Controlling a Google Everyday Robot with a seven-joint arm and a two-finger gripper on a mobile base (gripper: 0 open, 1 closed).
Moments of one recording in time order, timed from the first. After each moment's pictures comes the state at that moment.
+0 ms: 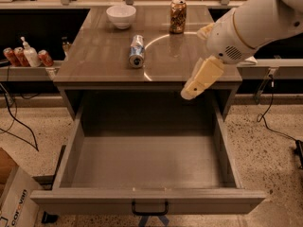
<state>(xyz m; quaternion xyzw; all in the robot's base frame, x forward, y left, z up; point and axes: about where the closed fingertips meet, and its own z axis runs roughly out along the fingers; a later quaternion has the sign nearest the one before) 0.544 -0.108 0.938 -0.58 0.74 0.08 0.34</state>
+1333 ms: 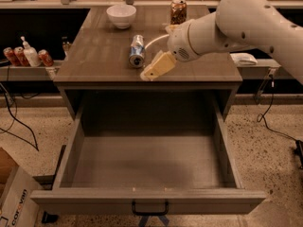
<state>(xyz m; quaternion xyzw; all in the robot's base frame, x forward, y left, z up) 0.654 -0.025 0.905 -0.52 0.71 0.13 0.46</state>
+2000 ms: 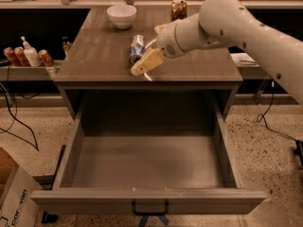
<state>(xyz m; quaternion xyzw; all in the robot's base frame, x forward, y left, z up) 0.696 0.001 0.887 -0.52 0.70 0.16 0.46</state>
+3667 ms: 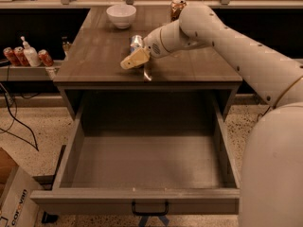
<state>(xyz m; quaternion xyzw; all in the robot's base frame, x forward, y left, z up) 0.760 0.041 0.841 -0.46 0.75 0.22 0.42</state>
